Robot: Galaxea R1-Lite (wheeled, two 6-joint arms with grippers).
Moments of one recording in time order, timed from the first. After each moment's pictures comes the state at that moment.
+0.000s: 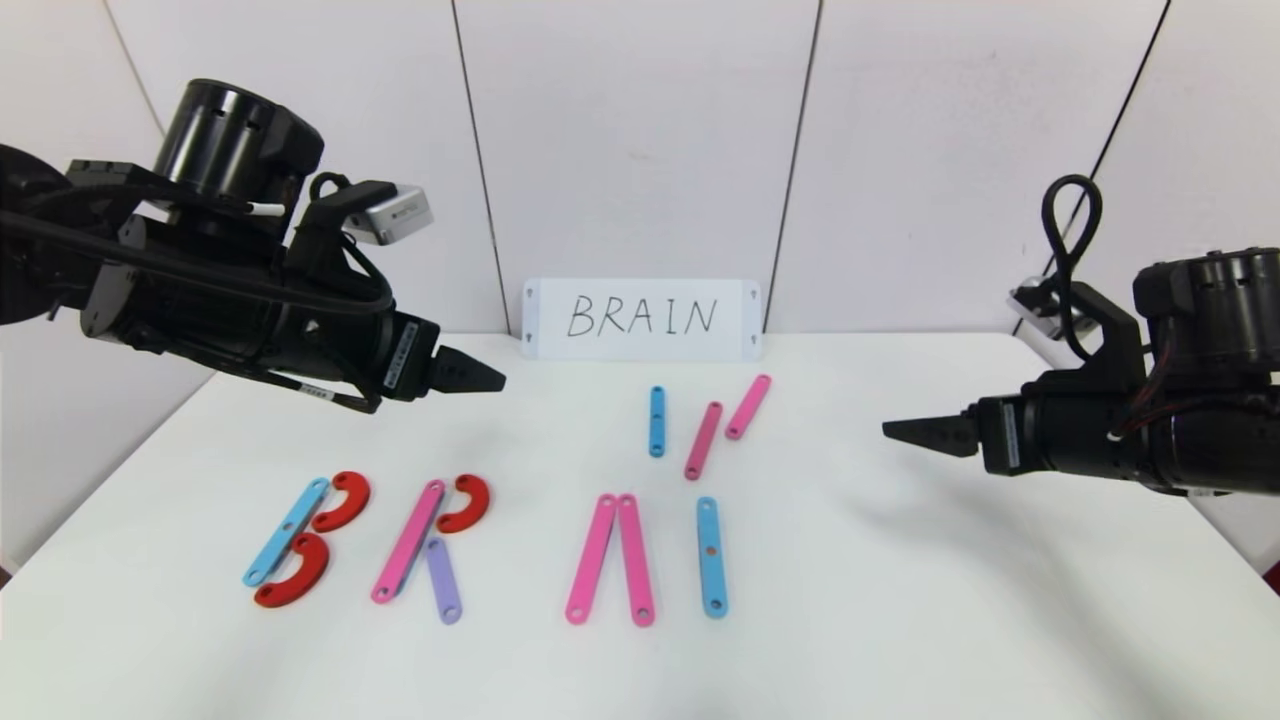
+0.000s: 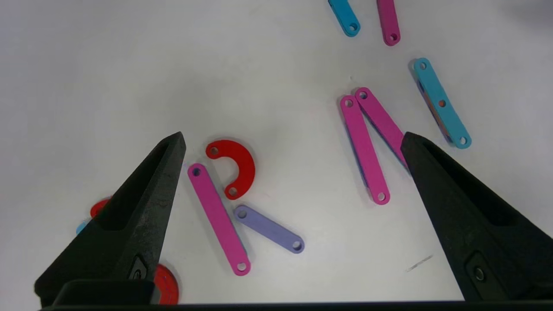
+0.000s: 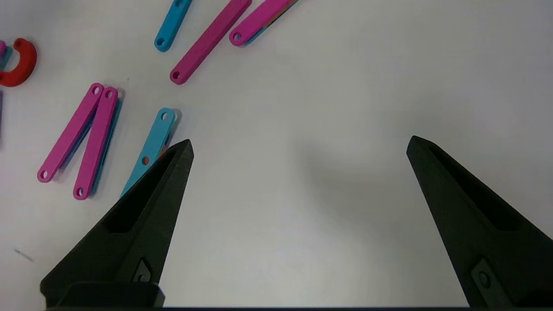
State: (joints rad) left arm -0.33 1.64 -1.39 0.41 -0.19 0.09; right arm 0.16 1.59 -0.84 -0.14 0.30 0.05
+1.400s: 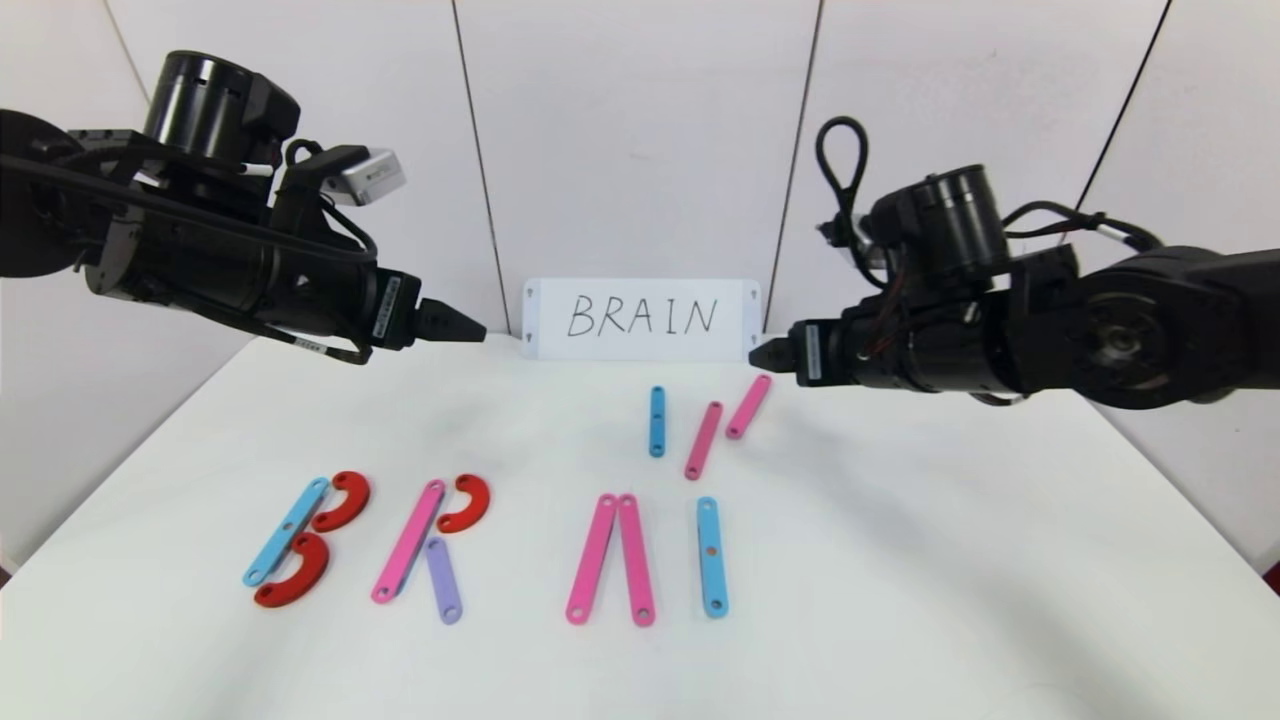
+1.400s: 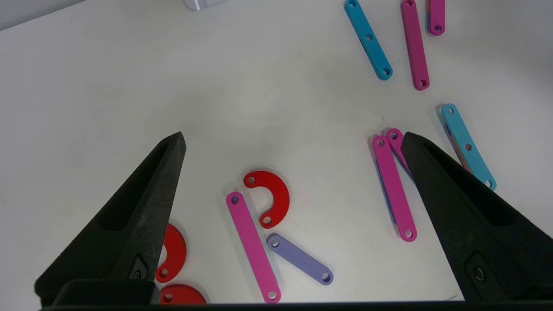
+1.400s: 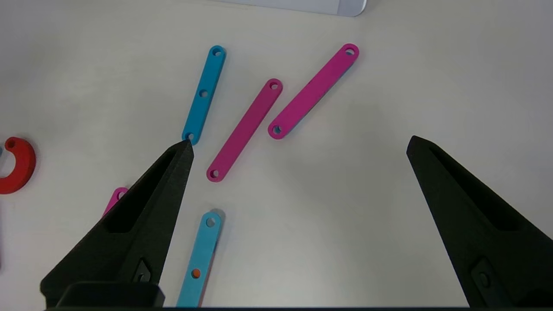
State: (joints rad) left arm -0.23 1.70 -1.50 0.40 -0.22 0.09; right arm 0.49 1.86 -1.33 0.06 -0.15 0.25
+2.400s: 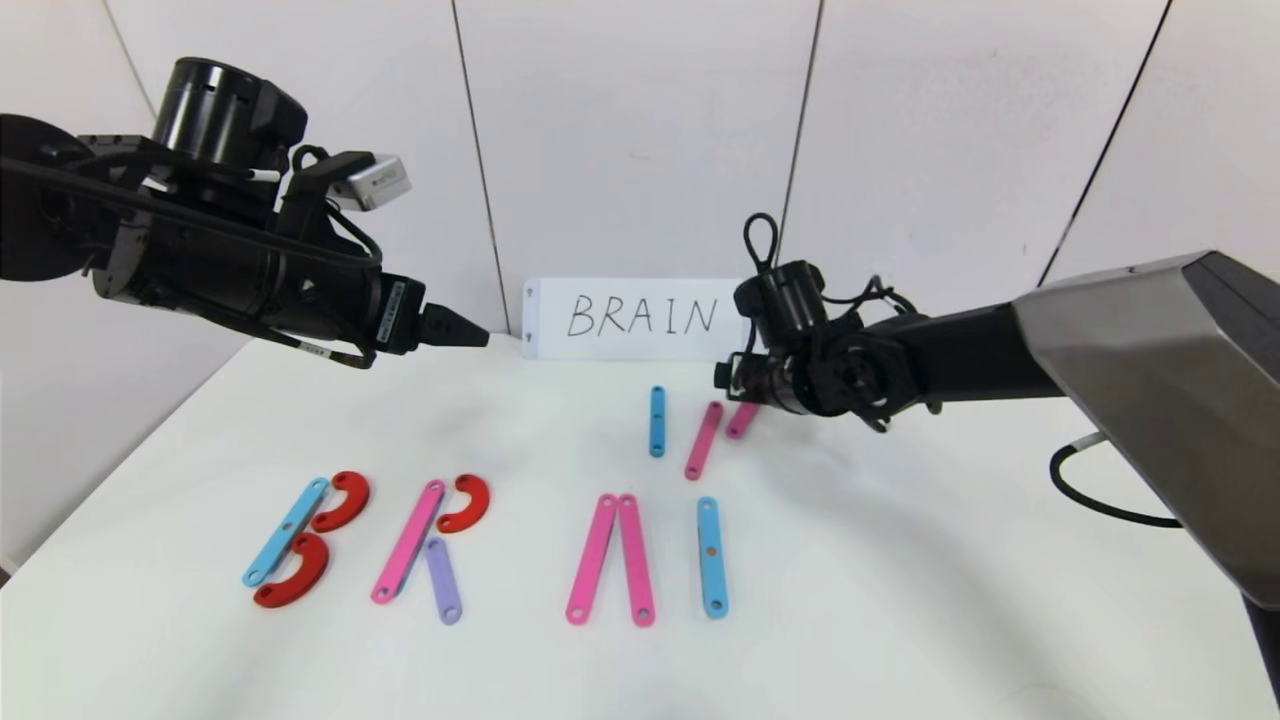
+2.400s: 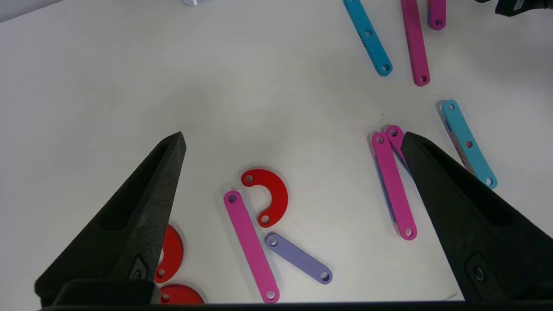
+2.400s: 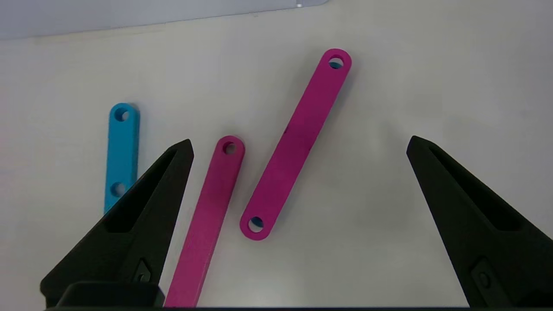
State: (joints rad) left arm -0.24 1.70 -1.50 0.40 -0.22 0.09; right arm 0.50 2.28 -1.64 0.05 -0.39 0.45
